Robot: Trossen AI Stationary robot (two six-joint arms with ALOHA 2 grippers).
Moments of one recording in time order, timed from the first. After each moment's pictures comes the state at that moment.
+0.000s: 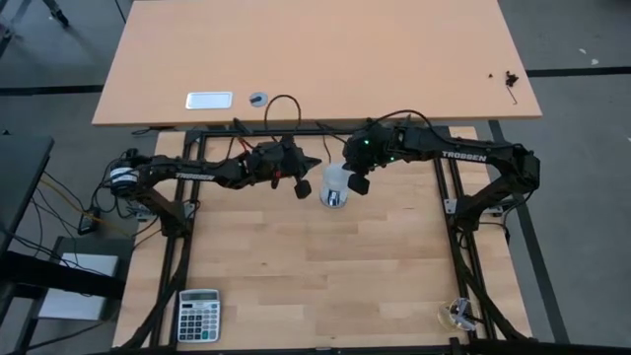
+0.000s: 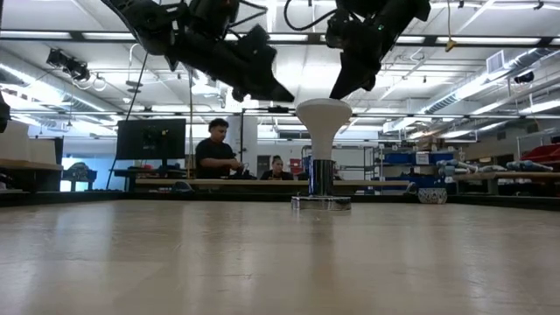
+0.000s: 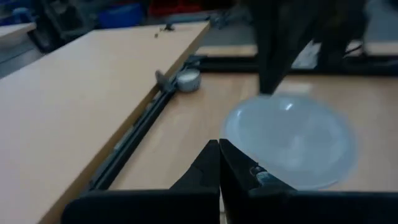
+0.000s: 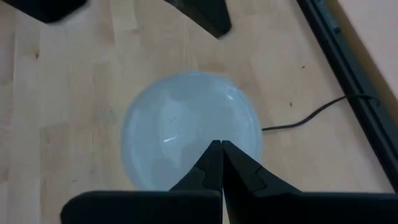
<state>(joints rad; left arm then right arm) 0.28 1.53 0.89 0.36 -0.11 0.12 -0.33 1.48 1.26 -0.66 -0.06 -0.05</state>
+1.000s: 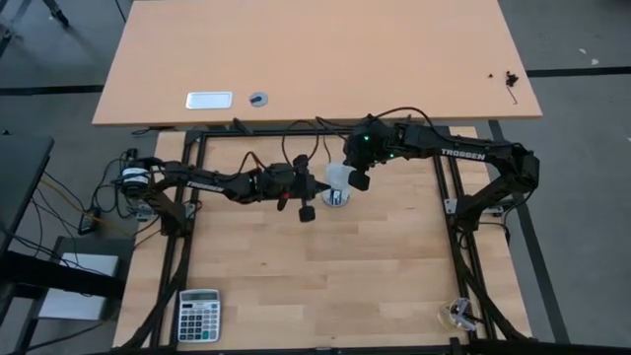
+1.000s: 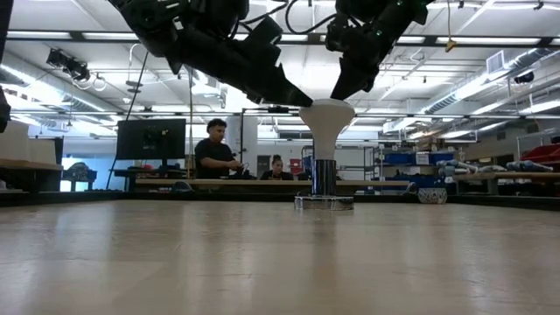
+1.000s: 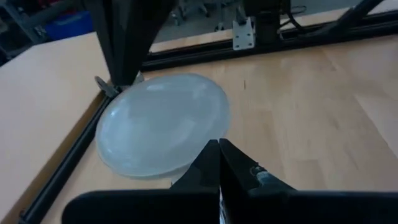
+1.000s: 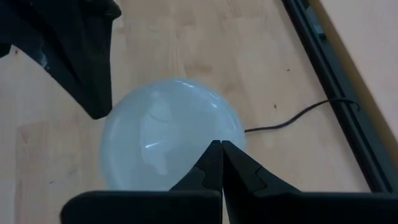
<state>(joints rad) 0.13 1.61 0.89 0.40 -0.09 0.21 -0.36 1.49 1.26 -0.65 -0.05 -0.11</state>
